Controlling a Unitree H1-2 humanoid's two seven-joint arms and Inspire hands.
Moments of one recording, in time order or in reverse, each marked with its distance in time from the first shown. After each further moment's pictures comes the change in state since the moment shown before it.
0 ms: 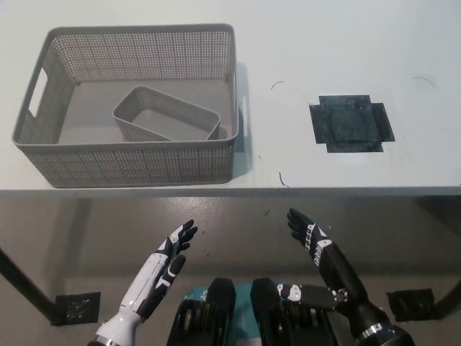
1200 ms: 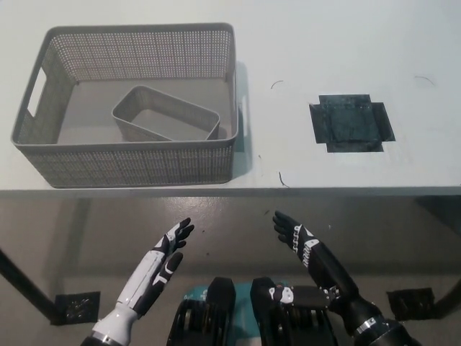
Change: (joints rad) left_arm -0.013 0.017 -0.003 0.023 0.001 0.003 -0.003; right_arm -0.021 -0.032 0.053 0.008 0.014 0.034 0.038
